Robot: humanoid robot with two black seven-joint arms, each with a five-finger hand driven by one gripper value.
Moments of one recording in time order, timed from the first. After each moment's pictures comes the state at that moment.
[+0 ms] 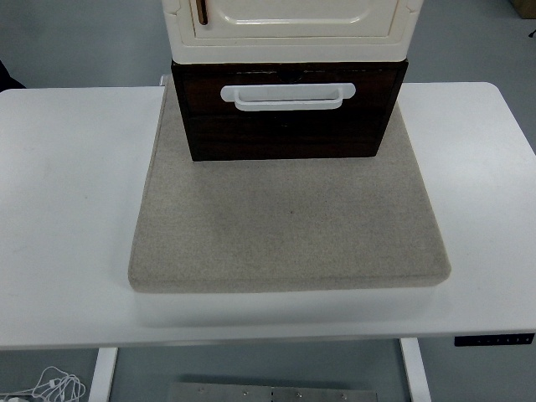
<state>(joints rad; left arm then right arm) -1.69 0.66 -0.69 -0.80 0.18 -0.49 0.06 -0.02 0.00 0.13 0.14 -0.15 0.22 -0.03</state>
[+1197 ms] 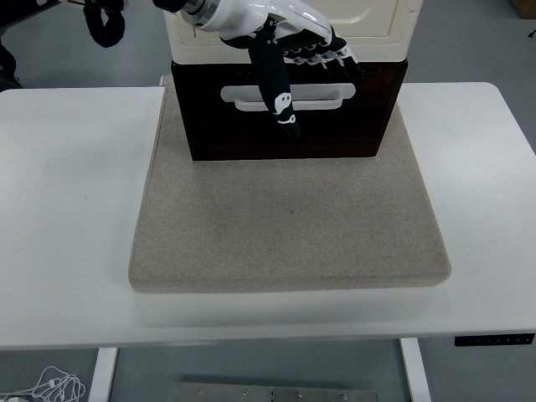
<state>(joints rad) -1.88 0.50 0.08 -1.32 0.42 -0.49 0.31 -0.02 0.00 0.13 0.14 -0.16 0.22 -0.03</state>
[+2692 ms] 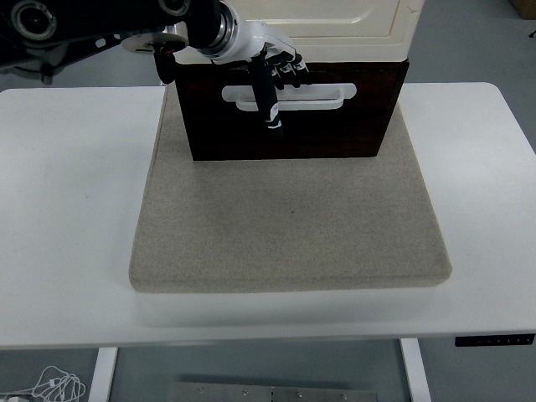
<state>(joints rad) -1.80 0.36 0.11 -1.22 0.41 -0.25 0.59 -0.02 0.00 0.13 0.14 -0.15 0.22 -0.03</state>
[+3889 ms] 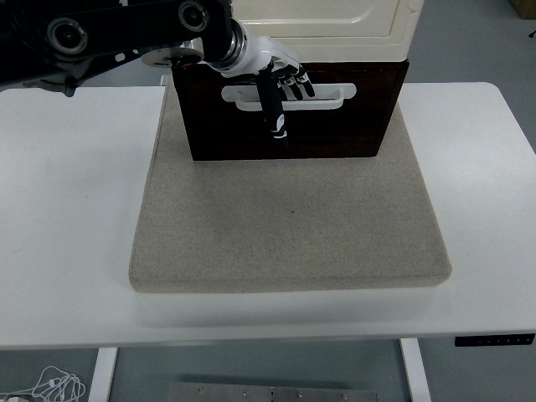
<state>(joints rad) -1.75 0.31 0.11 -1.17 0.41 -0.25 0.59 -0.02 0.00 0.13 0.14 -0.15 0.22 -0.03</state>
